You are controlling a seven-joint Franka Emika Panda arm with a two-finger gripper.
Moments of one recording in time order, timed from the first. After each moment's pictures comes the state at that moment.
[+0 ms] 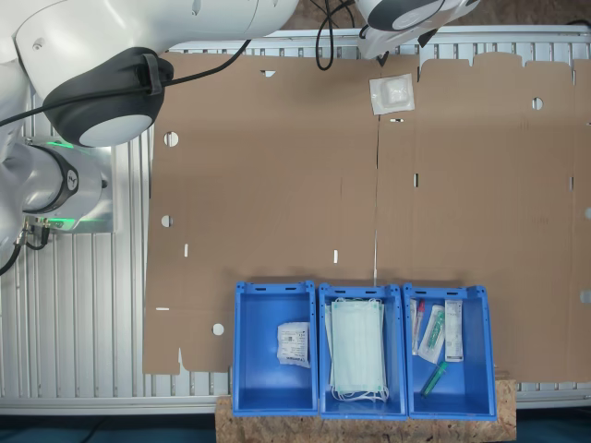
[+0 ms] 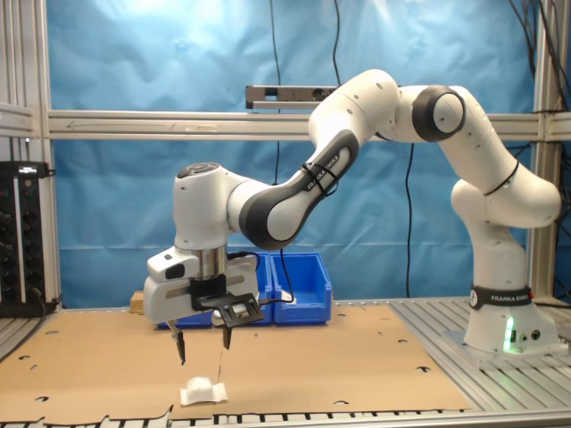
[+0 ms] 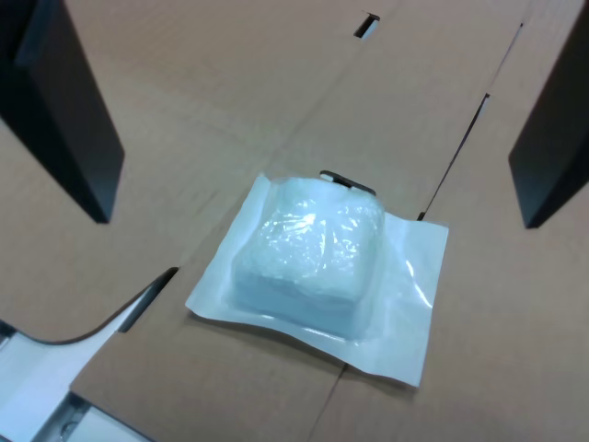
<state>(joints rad) 0.40 0.72 -0.07 -1.50 -0.13 2.16 -0.78</state>
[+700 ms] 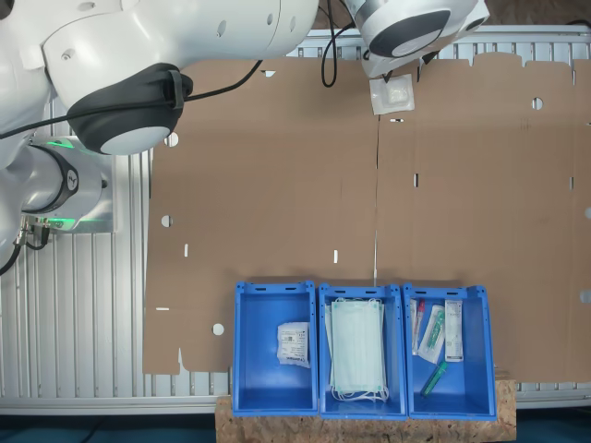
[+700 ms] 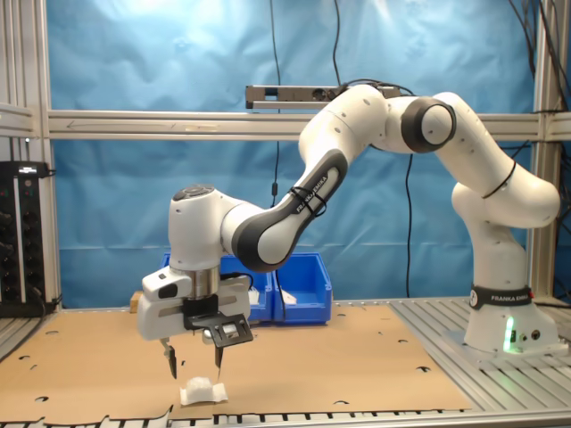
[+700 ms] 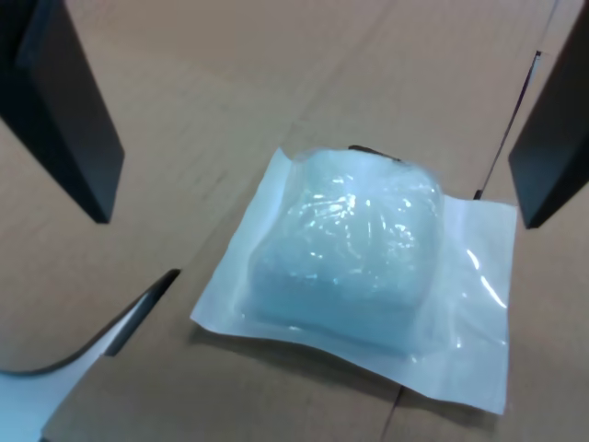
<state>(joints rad) 0.36 0.79 -0.07 -1.49 -0.13 2.25 -0.78</state>
